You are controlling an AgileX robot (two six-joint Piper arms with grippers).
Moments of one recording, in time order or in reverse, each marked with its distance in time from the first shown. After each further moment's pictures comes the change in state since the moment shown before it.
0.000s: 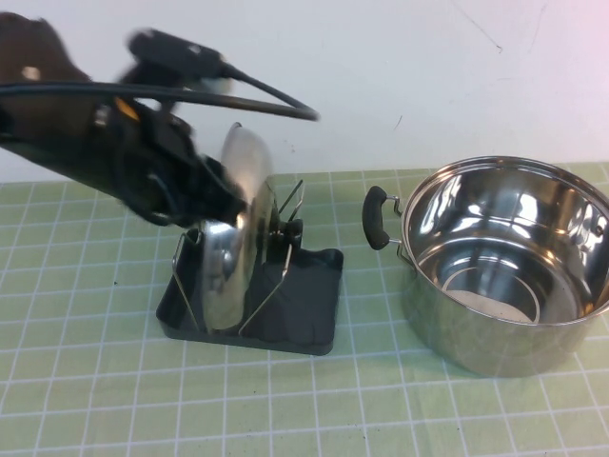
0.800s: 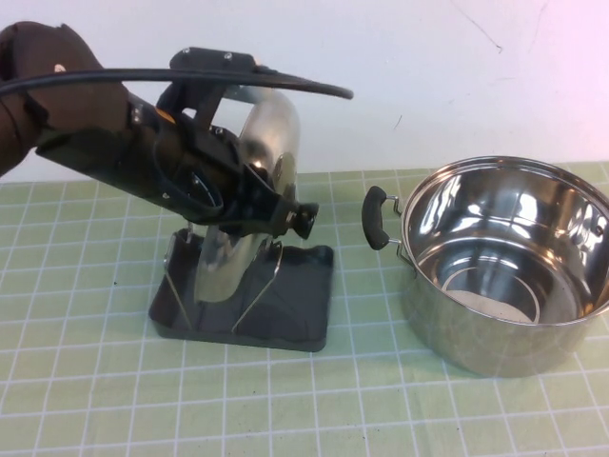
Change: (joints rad) right arm 0.000 0.015 0.000 -0.003 -0.073 -0.005; left arm -0.007 0.057 0.001 -0.277 0.001 0.113
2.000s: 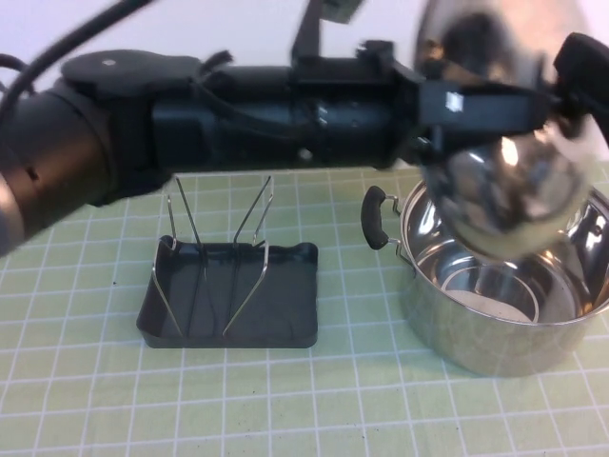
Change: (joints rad) right arm 0.000 0.107 0.000 0.002 -0.377 0.062; left arm -0.163 0.043 0.000 -1.118 0.057 0.572
